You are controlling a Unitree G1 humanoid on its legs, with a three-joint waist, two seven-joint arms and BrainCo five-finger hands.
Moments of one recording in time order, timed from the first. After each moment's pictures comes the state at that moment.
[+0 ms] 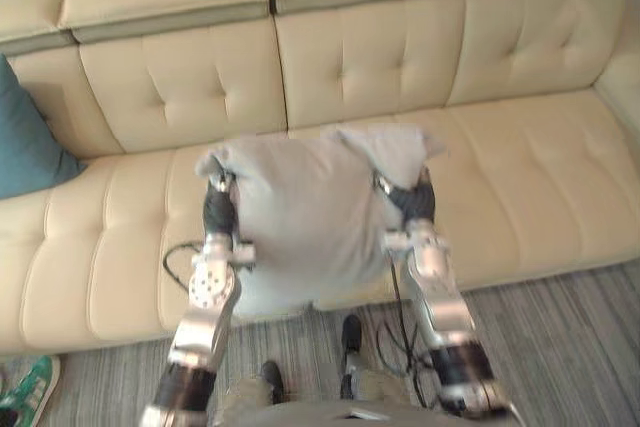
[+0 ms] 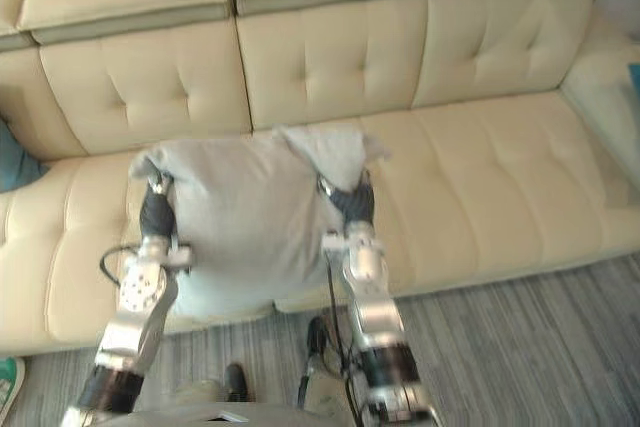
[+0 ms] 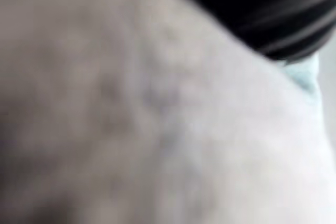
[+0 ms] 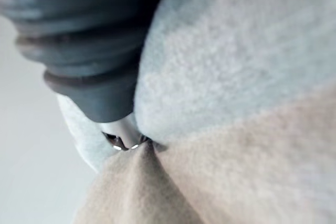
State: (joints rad) left arm -0.21 0.08 -0.11 -0.01 -0.07 -0.13 0.34; right arm -0.33 -0.07 0.08 0.07 0.00 -0.11 -0.28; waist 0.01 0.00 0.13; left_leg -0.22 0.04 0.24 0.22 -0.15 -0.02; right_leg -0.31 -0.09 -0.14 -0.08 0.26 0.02
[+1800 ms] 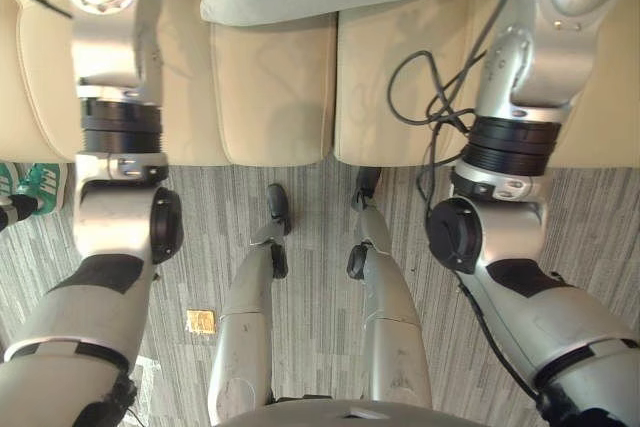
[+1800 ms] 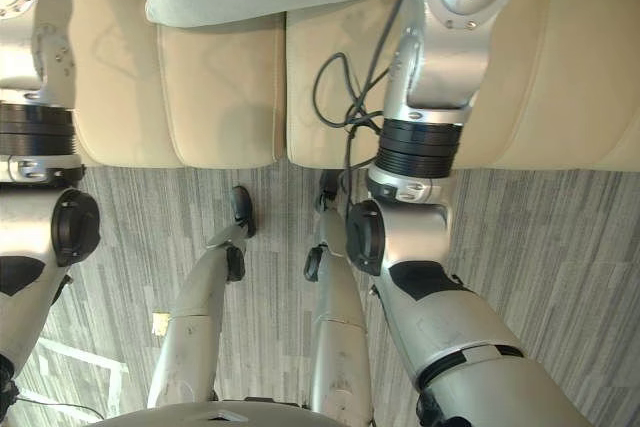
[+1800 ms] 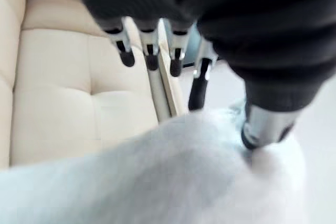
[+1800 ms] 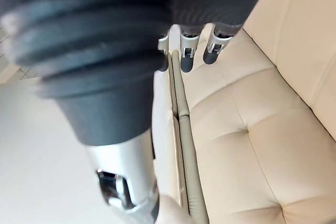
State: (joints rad) left arm -1.26 0.43 0.19 0.41 -0.10 -0.08 0.46; right arm -1.24 -0.23 -0.31 0.07 -0.02 -0.05 -0.72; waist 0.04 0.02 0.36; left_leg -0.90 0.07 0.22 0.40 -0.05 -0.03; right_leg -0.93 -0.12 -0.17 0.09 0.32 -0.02
